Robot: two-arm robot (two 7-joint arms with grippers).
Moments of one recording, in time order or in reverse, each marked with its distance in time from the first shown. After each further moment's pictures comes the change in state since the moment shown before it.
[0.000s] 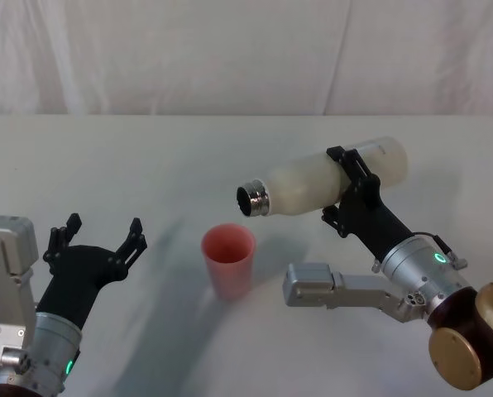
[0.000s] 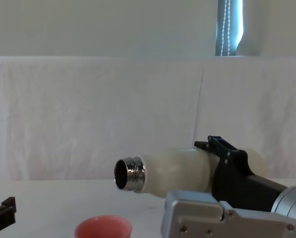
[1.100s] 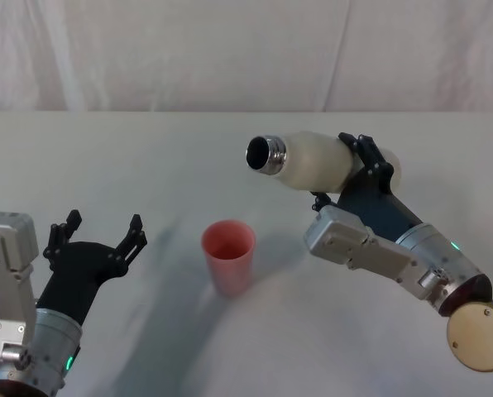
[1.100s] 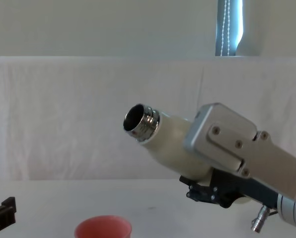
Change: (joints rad) left arm 0.000 0.000 0.000 0.000 0.000 0.000 0.000; right arm -0.074 -0.061 0.134 -0.097 0.327 -0.053 0.152
